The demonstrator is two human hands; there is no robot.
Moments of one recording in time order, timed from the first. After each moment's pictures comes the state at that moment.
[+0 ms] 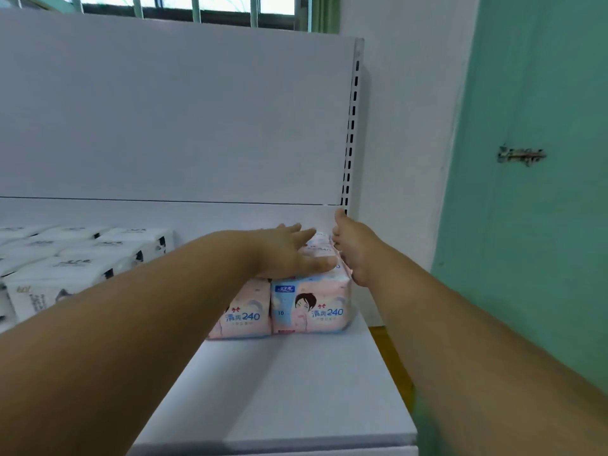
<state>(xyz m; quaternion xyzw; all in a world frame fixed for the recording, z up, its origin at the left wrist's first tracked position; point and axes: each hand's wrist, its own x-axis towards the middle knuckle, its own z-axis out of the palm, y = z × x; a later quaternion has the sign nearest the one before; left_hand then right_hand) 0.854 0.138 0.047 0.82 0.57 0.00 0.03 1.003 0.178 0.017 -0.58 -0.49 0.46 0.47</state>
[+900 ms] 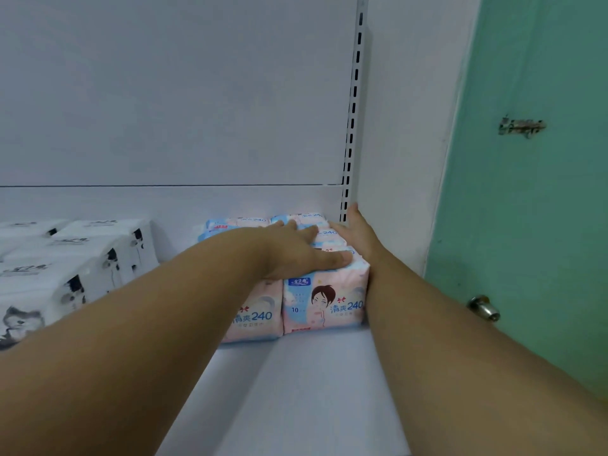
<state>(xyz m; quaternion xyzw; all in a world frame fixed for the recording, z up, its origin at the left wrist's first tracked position) 0.852 0.177 0.025 0.83 0.55 -0.04 0.04 1.000 0.220 -0.014 -0.49 -0.40 0.57 0.52</state>
